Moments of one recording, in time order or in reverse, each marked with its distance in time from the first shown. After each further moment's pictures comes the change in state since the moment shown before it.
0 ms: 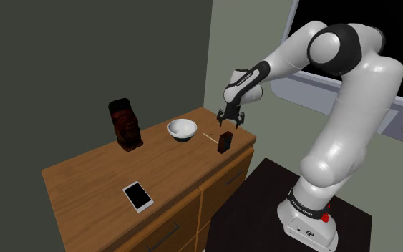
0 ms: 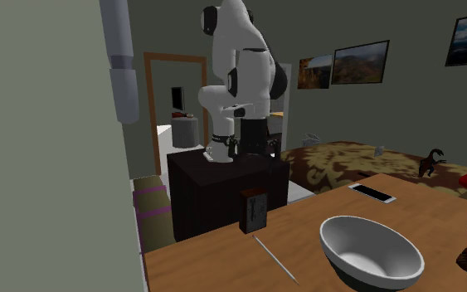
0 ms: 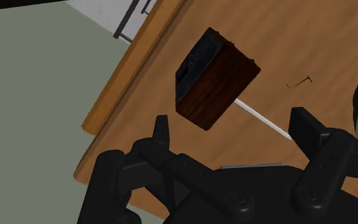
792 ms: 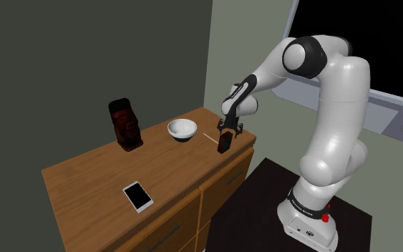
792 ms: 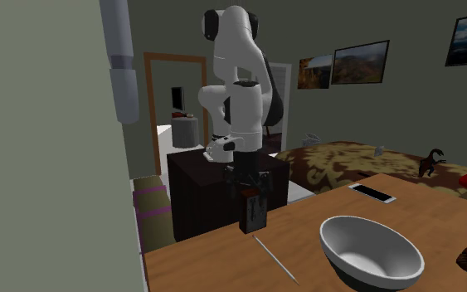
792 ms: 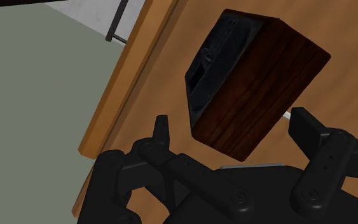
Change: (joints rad) arm -0.034 0.232 -0.007 0.058 0.059 0.164 0.010
